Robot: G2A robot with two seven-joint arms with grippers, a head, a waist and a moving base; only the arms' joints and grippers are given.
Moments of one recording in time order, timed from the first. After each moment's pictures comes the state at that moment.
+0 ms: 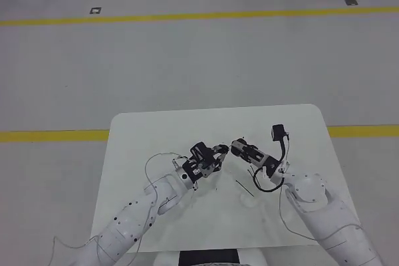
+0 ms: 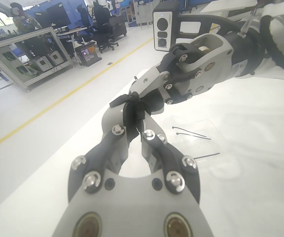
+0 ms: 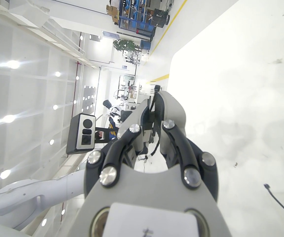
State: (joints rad) left arm 1.30 -1.21 -0.82 -1.53 1.45 -0.21 0.28; right arm -1.49 -1.05 1.19 -1.66 0.16 -0.20 0.47
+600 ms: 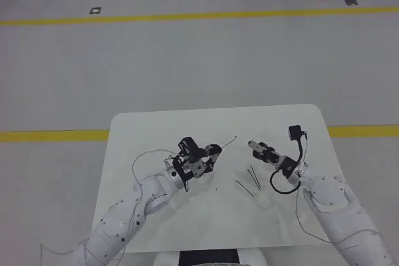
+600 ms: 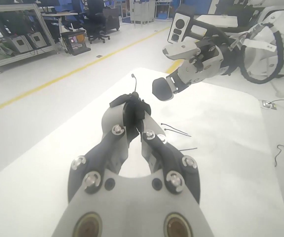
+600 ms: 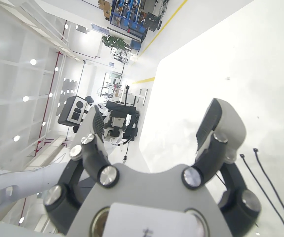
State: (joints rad) left arm 1.34 -1.14 -0.89 -1.61 1.25 -0.34 0.17; right arm -1.55 -1.02 1.34 -1.64 0.04 -0.32 0.56
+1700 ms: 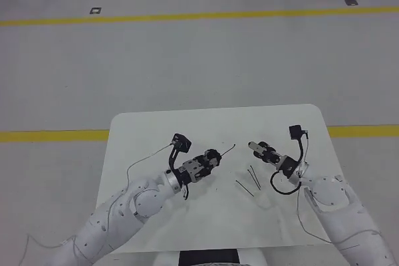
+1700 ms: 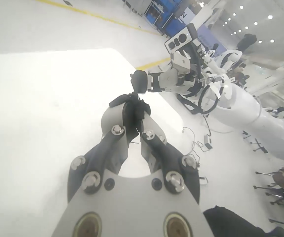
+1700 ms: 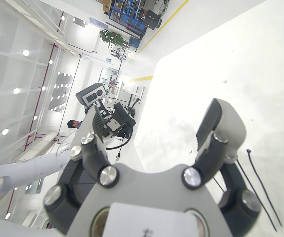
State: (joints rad) left arm 1.26 -1.01 -0.75 -1.65 0.44 -0.34 -0.07; right arm -1.55 -1.02 1.35 -1.65 0.02 -0.34 0.56
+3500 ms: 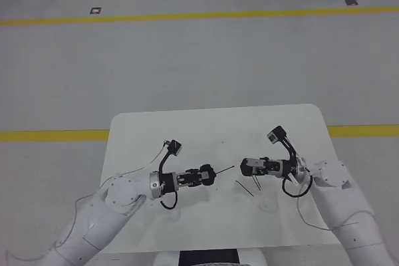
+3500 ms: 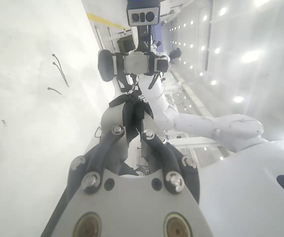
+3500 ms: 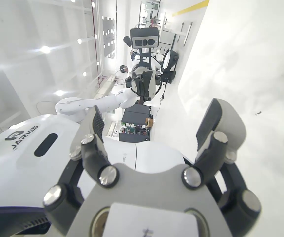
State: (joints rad) left arm 1.38 -0.99 -0.96 -1.70 -0.31 -0.33 -0.74; right arm -1.39 -1.08 1.34 -1.46 0.42 -0.33 1.27
